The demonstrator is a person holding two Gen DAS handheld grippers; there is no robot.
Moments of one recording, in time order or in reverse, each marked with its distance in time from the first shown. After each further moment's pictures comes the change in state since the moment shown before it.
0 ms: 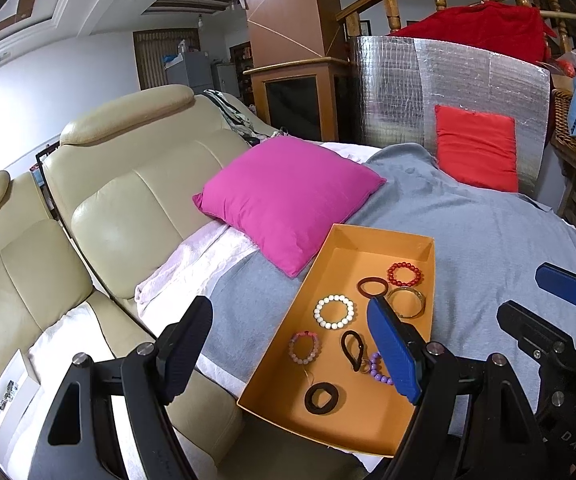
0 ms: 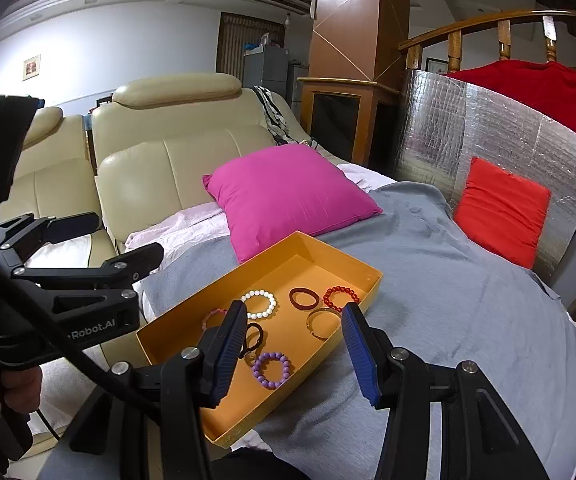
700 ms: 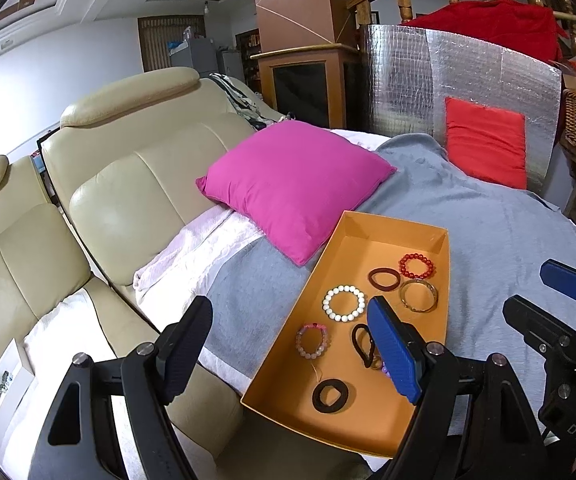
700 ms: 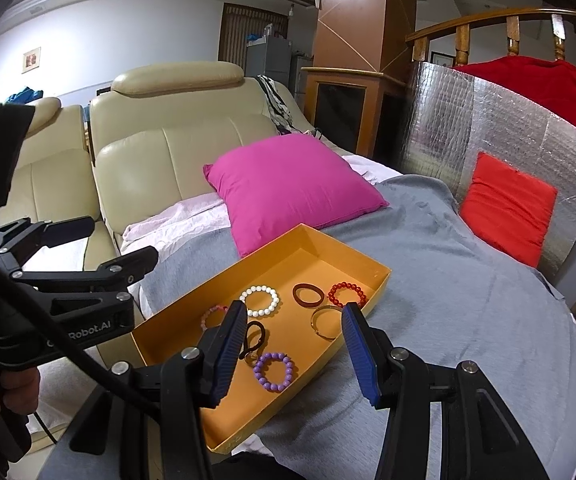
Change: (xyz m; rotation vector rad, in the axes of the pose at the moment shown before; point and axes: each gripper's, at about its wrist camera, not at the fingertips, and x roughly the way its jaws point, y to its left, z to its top) left arm 0.026 0.013 -0.005 -0.026 0.047 0.003; right arm 0.024 0.004 0.002 -0.012 0.036 0.008
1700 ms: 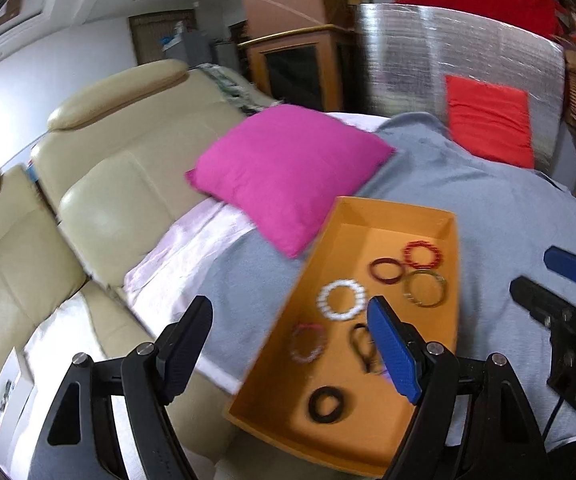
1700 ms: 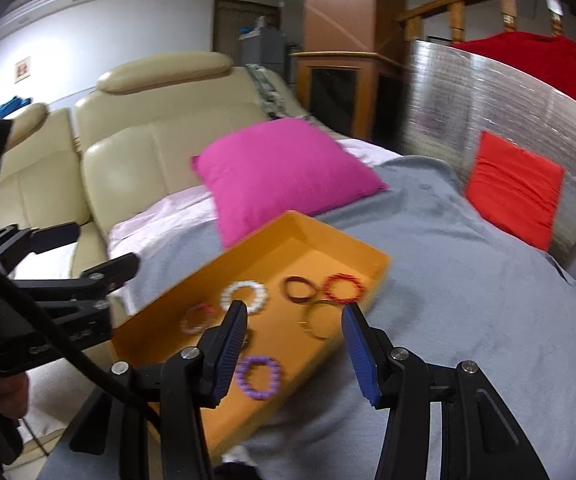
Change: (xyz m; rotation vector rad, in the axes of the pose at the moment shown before) left arm 0.038 -0.037 0.006 0.074 0.043 0.002; right arm 0.041 -0.041 -0.011 0.060 0.027 -0.002
